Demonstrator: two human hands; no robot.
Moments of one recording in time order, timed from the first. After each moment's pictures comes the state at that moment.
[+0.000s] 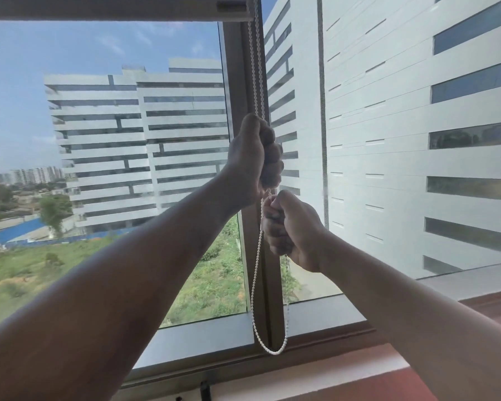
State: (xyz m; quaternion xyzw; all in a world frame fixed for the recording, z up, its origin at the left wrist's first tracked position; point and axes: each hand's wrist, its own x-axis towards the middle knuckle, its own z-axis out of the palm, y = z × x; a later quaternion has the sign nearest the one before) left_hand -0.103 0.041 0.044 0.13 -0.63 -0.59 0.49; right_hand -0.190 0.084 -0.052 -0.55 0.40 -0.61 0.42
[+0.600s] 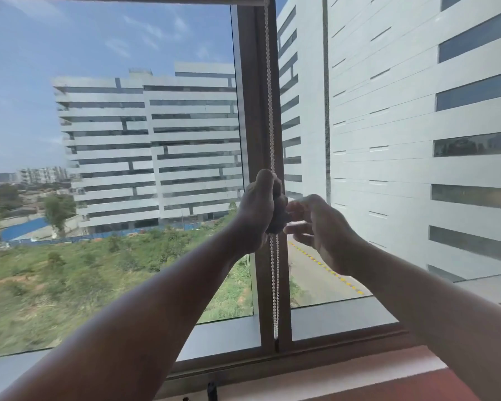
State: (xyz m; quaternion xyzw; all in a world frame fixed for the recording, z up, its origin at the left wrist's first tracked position) left_hand -0.085 0.032 -0.020 0.15 -0.66 -0.56 0.48; right_hand -0.206 0.092 -0.052 -0.52 0.49 -0.62 0.32
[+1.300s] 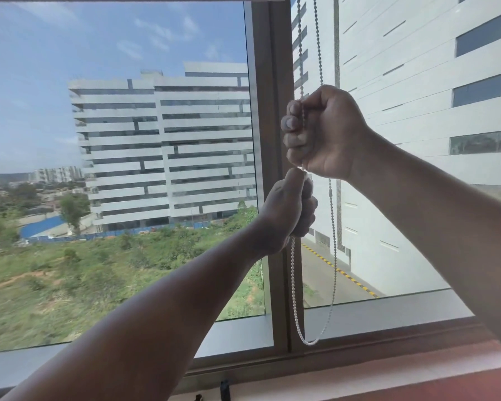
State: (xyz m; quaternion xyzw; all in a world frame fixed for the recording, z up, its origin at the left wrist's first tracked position) left_hand -0.086 0.051 -0.016 0.12 -0.71 -0.55 0.42; right_hand -0.184 0.092 0.084 -0.55 0.27 -0.63 0.48
